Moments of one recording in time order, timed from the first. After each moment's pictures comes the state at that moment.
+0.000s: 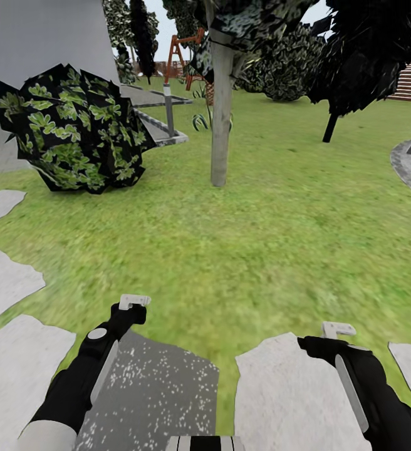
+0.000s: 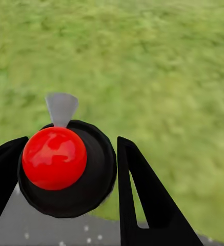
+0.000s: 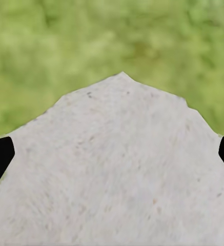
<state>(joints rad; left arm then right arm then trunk) -0.49 0.02 -0.02 -1.13 -0.04 0.30 -0.10 -0.33 -0.11 -0.15 -1.37 -0.05 0.82 0.00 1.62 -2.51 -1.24</state>
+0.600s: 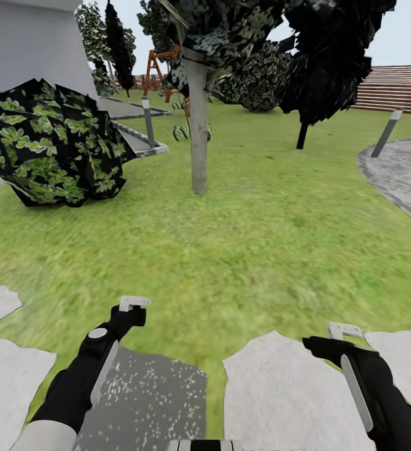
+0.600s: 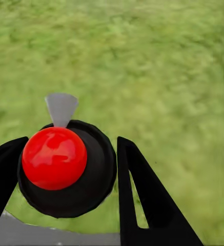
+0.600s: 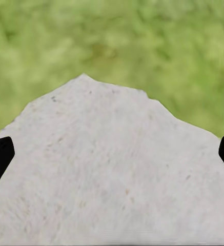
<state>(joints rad) -0.49 0.02 -0.02 -1.13 -0.04 0.34 -0.10 -0.33 -0.11 -0.19 -1.37 -0.06 0.82 0.00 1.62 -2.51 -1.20</state>
